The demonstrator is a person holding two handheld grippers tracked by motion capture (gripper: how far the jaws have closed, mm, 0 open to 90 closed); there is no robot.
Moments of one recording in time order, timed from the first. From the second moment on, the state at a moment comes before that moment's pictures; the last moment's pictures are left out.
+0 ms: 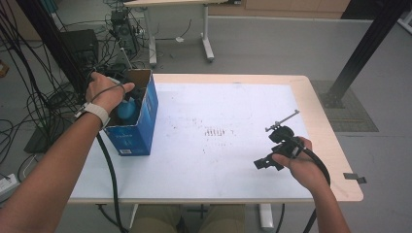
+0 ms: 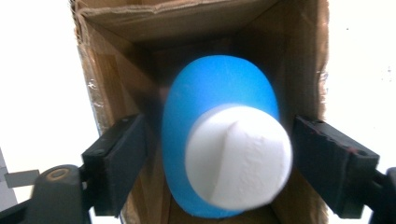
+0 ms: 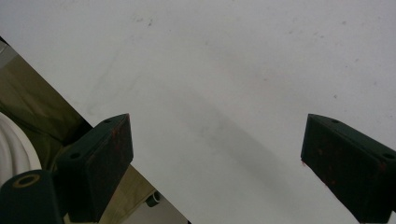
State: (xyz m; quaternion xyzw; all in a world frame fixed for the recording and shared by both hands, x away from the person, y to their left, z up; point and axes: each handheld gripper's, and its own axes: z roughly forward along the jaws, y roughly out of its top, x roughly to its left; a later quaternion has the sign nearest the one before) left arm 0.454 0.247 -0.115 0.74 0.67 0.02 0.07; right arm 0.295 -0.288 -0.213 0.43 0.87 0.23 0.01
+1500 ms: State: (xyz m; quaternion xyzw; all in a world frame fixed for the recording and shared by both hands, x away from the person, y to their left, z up) left arm 0.448 0.243 -0.016 0.82 0.56 0.04 0.13; right arm 0.295 -0.287 -0.197 0.43 0.87 0.23 0.02
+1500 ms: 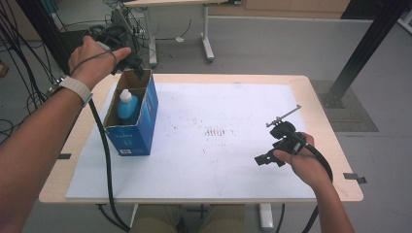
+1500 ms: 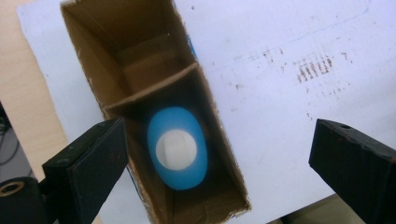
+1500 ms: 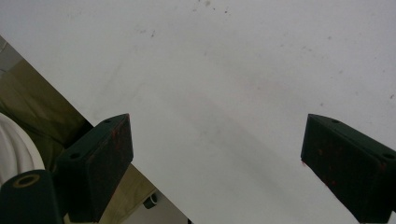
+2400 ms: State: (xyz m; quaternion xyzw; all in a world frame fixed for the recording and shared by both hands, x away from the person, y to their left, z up) left arm 0.465 0.185 0.033 0.91 0.38 0.02 0.15; right arm 0.299 -0.294 -0.192 0.44 0.87 0.23 0.02
